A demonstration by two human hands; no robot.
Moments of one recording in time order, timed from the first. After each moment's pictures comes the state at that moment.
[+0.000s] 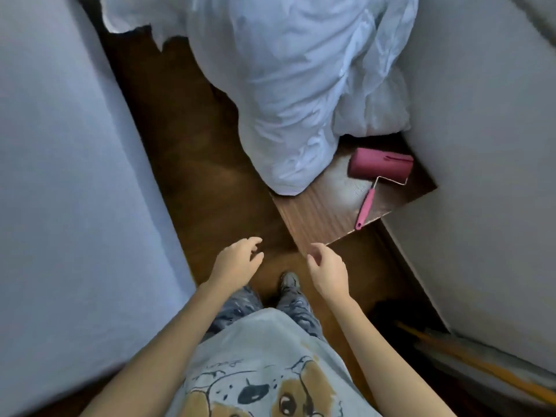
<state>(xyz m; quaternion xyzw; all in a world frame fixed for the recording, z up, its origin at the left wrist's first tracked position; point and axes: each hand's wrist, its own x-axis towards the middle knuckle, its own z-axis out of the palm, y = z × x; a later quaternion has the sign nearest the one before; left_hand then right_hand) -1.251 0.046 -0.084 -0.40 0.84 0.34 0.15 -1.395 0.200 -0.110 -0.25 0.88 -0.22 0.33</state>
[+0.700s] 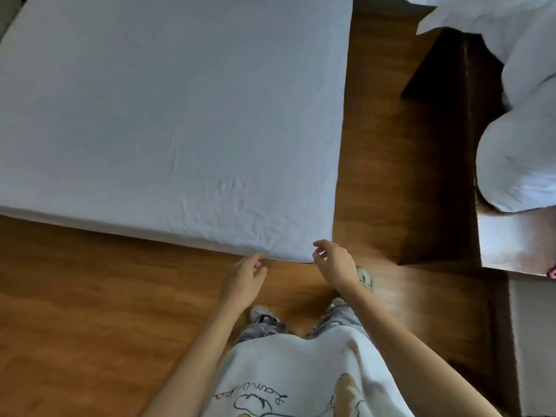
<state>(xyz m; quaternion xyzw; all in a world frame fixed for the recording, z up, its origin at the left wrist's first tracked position) -0.705 0.135 -0.093 -0.69 0.59 0.42 -0.05 -0.926 0.117 -0.105 -0.56 0.73 -0.07 0.39</state>
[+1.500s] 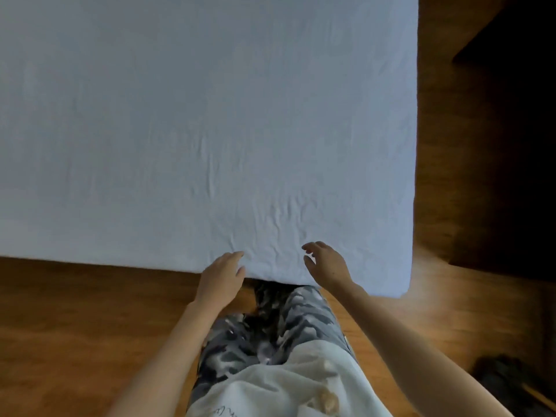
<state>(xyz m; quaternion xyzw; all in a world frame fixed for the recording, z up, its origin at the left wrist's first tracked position) -0.444 -0.103 -0.198 -0.63 0.67 0.37 0.11 -0.692 -0.089 -0.225 -0.58 0.70 0.01 0.42</state>
